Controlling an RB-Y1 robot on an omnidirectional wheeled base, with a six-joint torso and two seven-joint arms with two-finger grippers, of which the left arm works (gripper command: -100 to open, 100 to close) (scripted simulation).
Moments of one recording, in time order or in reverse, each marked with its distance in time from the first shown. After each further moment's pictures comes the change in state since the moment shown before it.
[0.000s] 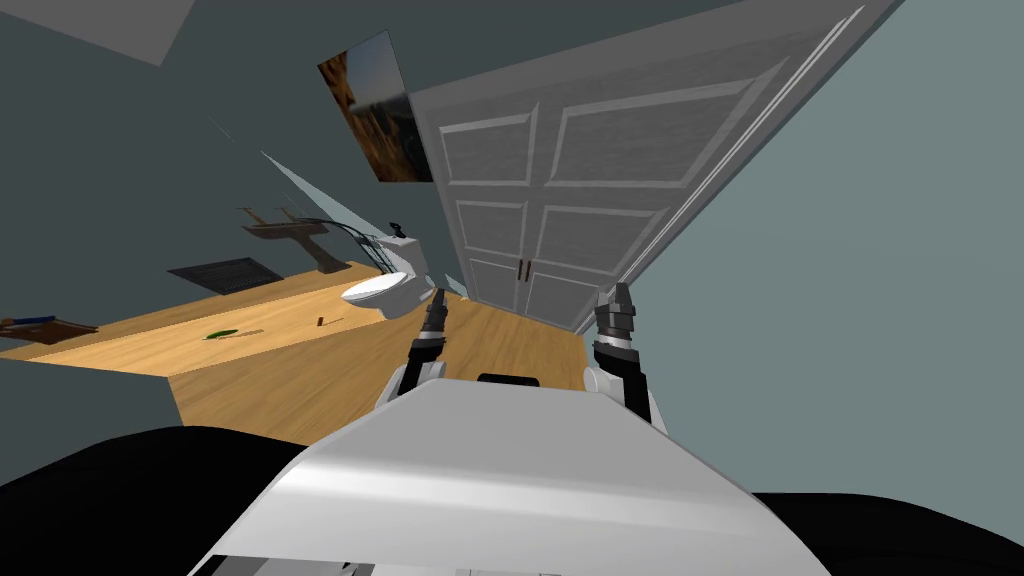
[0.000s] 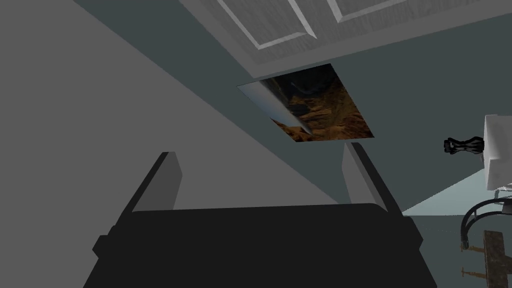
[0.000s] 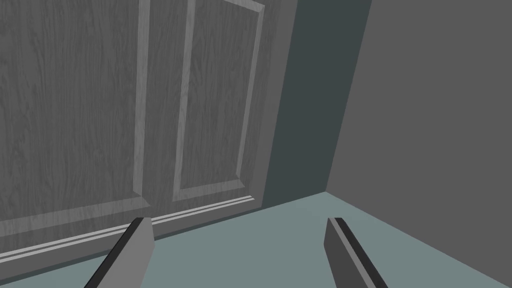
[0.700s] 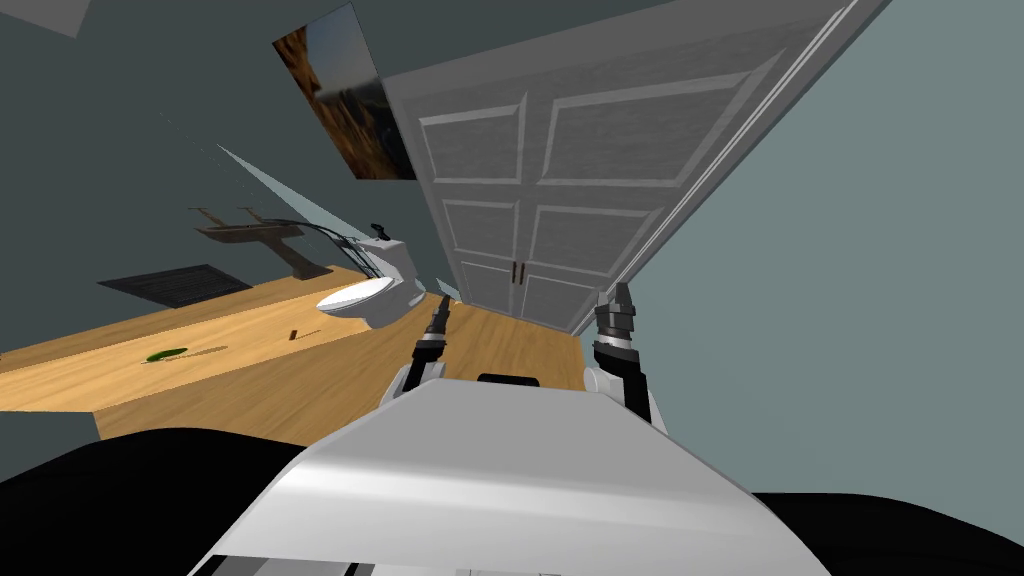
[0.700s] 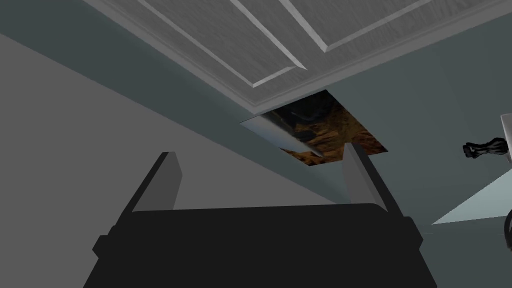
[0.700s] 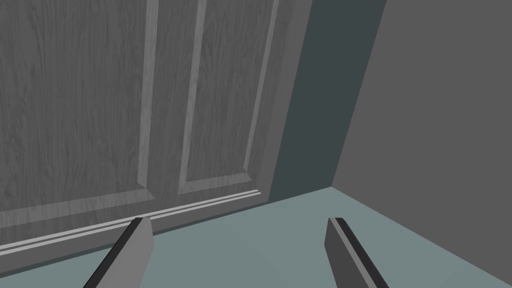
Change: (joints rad) arm -0.046 0.020 0.030 0.149 -0.023 -0.038 -0.142
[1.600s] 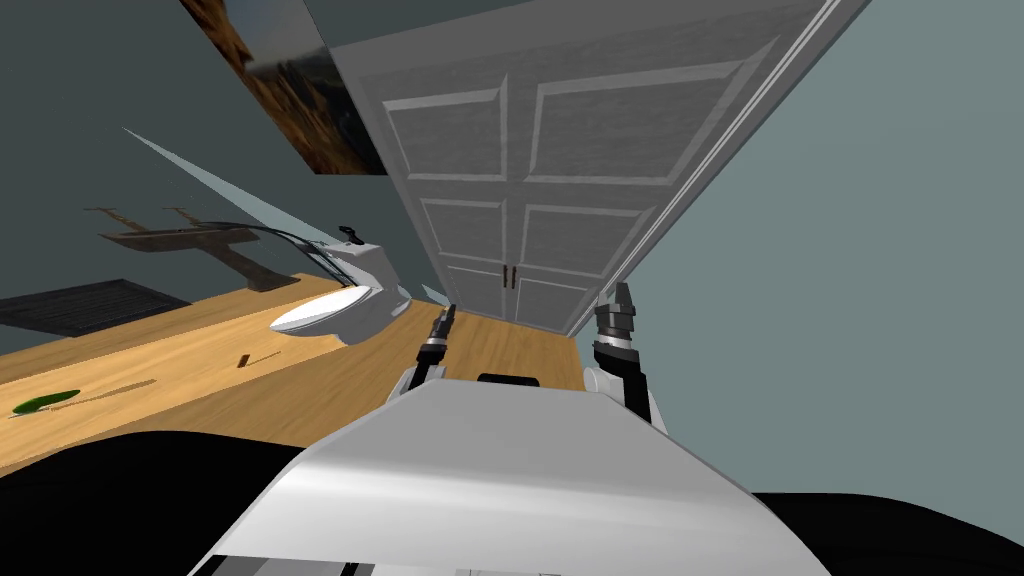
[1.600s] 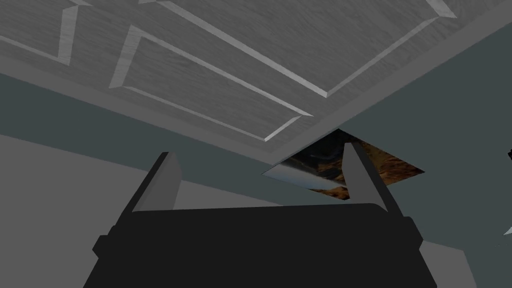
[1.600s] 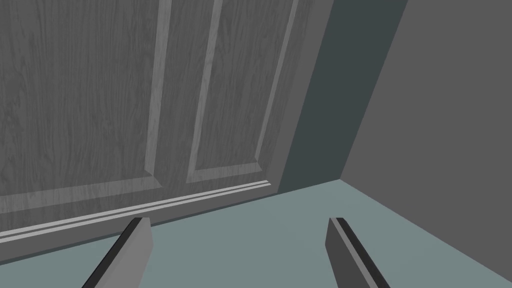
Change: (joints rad) arm -0.060 0.013 0.036 0.223 -0.038 -0.069 -0.217
